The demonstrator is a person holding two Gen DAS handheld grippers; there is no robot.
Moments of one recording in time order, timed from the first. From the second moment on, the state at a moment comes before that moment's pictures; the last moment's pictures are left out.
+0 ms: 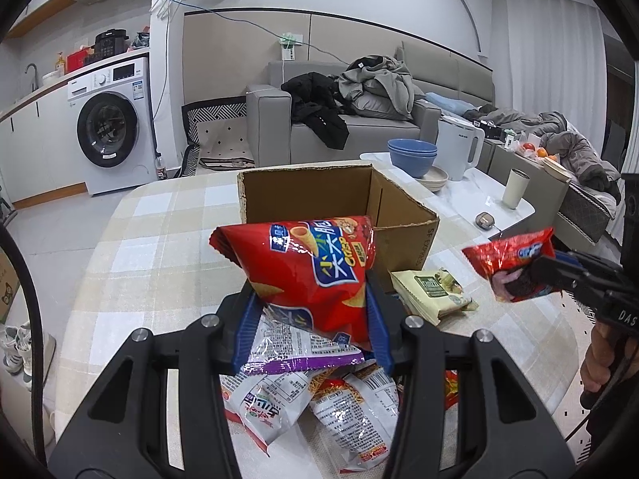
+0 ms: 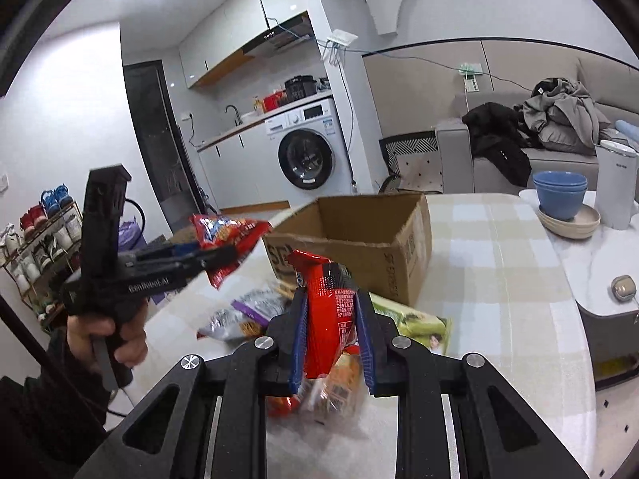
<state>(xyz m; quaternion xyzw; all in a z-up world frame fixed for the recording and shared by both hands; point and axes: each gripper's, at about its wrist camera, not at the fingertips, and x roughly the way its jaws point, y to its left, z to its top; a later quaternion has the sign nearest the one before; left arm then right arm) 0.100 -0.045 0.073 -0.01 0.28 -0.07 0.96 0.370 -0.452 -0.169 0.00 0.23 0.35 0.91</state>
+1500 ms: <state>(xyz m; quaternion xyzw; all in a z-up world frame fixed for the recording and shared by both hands) 0.227 -0.009 0.083 -0.03 0.29 -0.04 0.95 0.477 -0.364 -0.149 0.00 0.25 0.31 0.92</state>
